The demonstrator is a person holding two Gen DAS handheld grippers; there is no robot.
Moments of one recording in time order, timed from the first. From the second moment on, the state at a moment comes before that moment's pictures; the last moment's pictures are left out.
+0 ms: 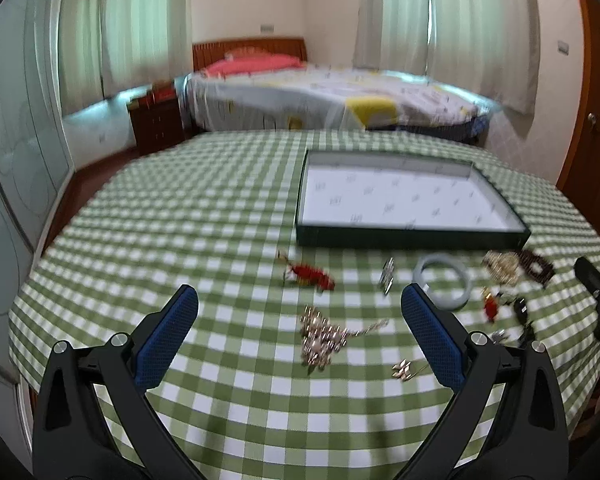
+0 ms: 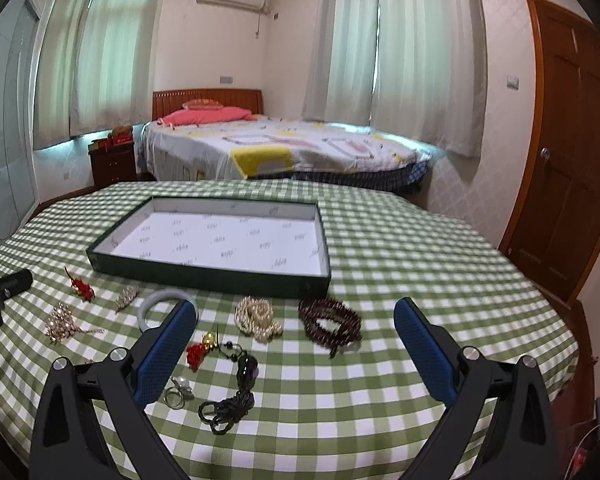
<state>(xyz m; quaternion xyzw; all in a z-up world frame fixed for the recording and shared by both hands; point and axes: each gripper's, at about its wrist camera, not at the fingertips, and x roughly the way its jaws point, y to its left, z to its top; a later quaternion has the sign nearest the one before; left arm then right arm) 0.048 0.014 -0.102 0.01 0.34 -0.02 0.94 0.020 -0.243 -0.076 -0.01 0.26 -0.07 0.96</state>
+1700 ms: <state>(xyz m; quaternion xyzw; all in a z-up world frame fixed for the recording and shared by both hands) 0.073 0.016 -0.145 -0.03 0.41 -0.07 0.91 0.051 -0.235 -0.129 0.02 0.38 -0.01 0.93</state>
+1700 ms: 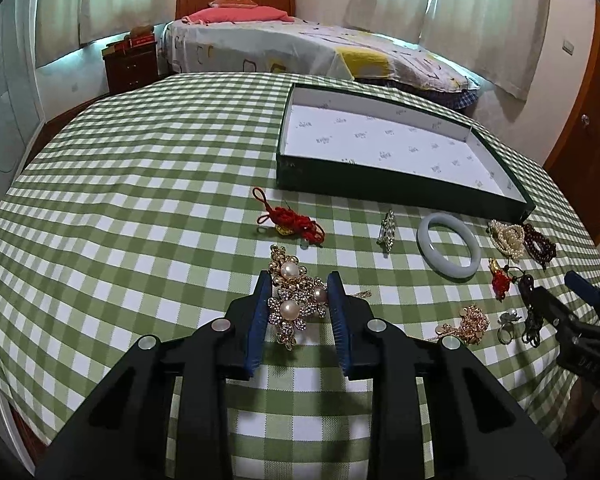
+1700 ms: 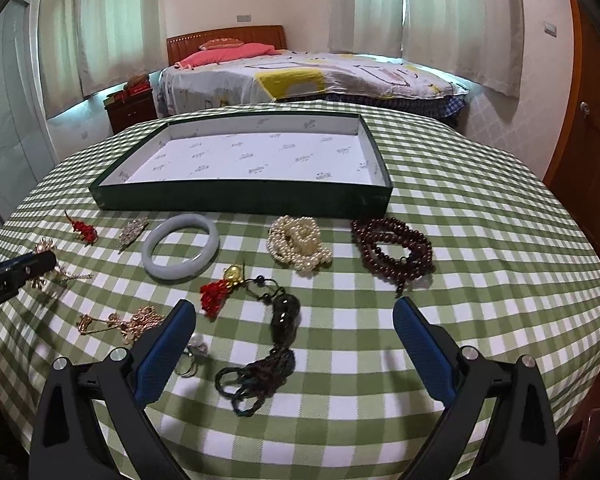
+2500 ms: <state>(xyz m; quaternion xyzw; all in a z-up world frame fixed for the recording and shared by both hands) 0.072 0.012 -0.146 -0.03 0.40 -0.07 0.91 0.064 -0.239 -0.145 0.02 0.42 0.00 0.91</state>
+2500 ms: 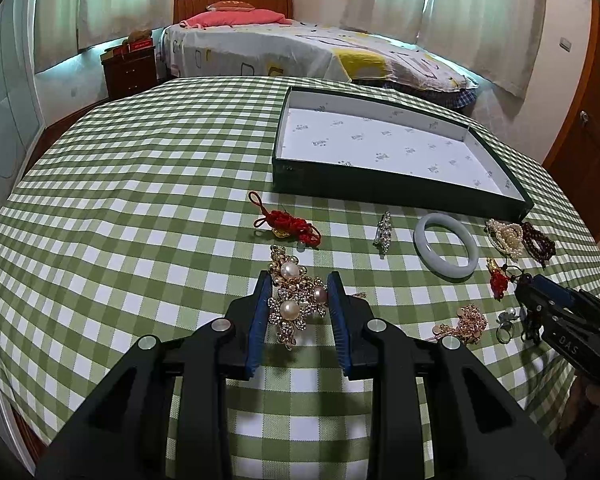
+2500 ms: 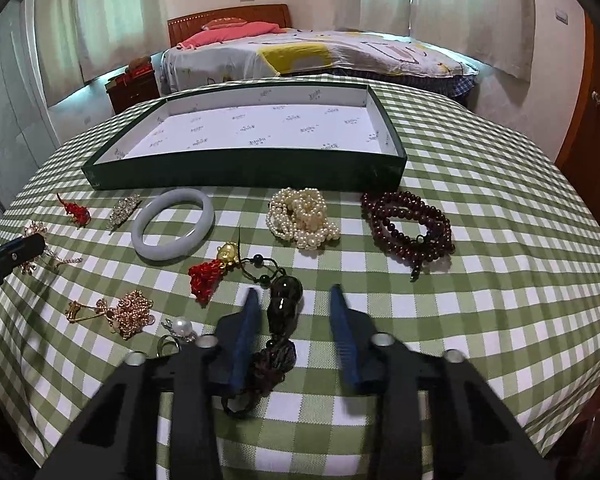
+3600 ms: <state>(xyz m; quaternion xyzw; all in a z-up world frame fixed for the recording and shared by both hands) 0.083 0.002 -0.075 -0.04 0.33 -0.09 0.94 0.052 -0.250 -0.047 0.03 0.28 0.03 0.96</state>
